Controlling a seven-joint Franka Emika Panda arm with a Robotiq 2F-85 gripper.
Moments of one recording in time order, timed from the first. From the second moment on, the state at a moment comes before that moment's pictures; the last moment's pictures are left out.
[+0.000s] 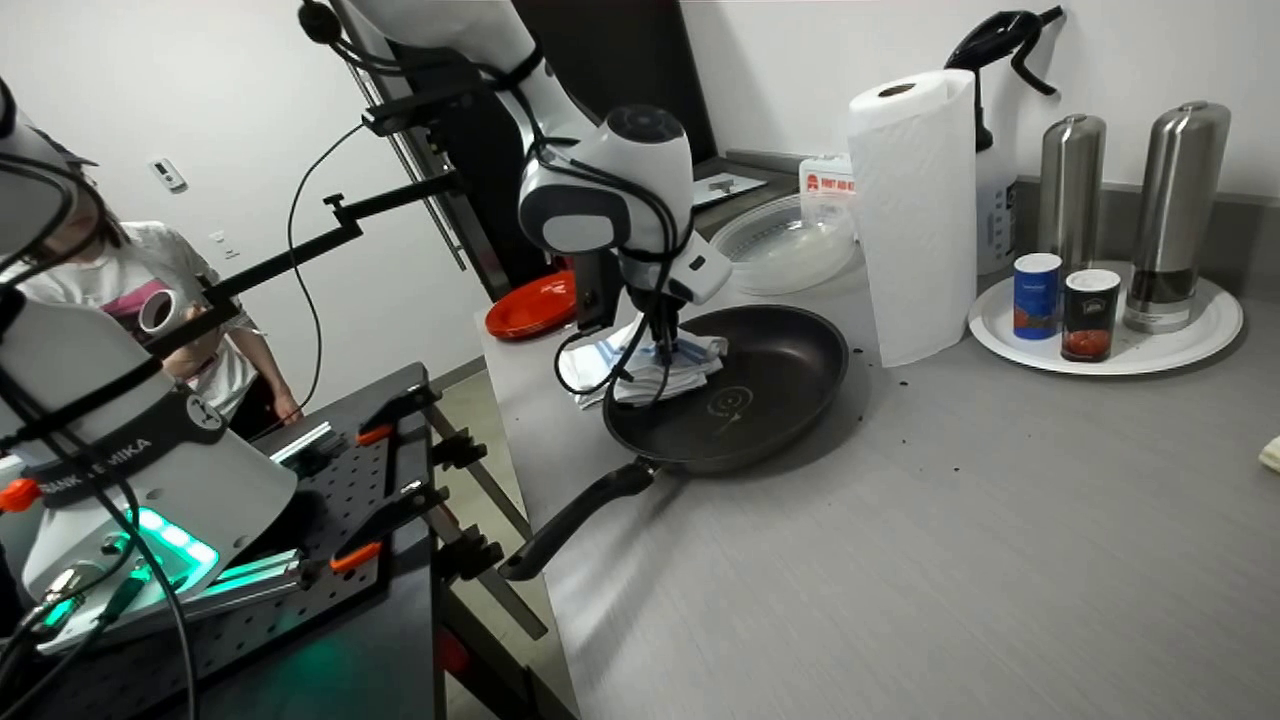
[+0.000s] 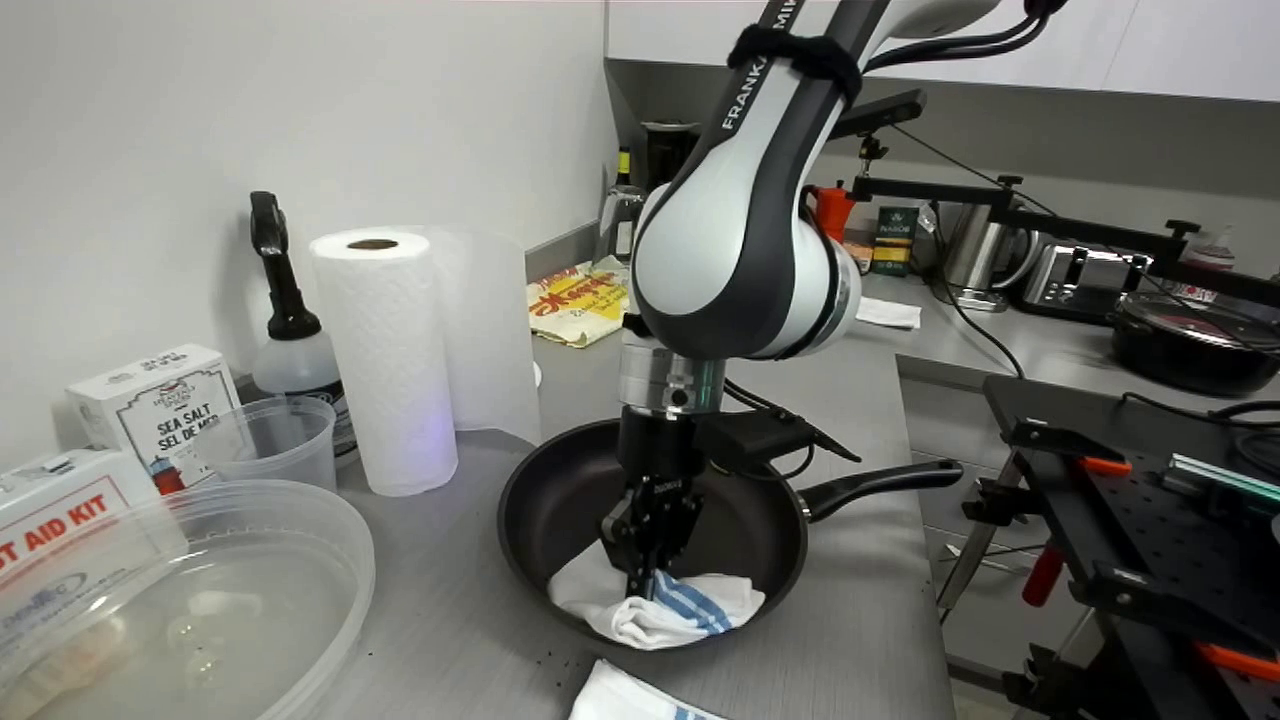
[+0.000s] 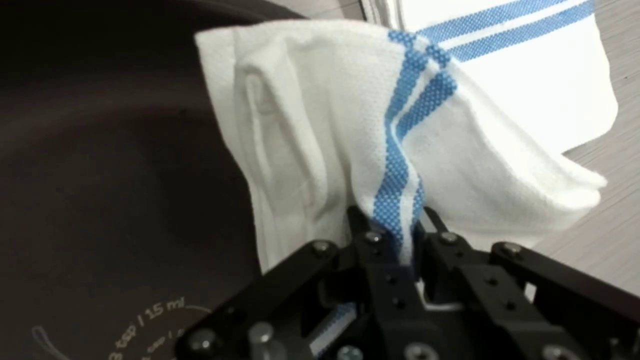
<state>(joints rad) -0.31 0.85 0.37 -2.12 0.35 2.82 -0.04</state>
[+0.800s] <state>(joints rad) -0.24 0.87 0.27 -2.11 0.34 2.84 -0.04</state>
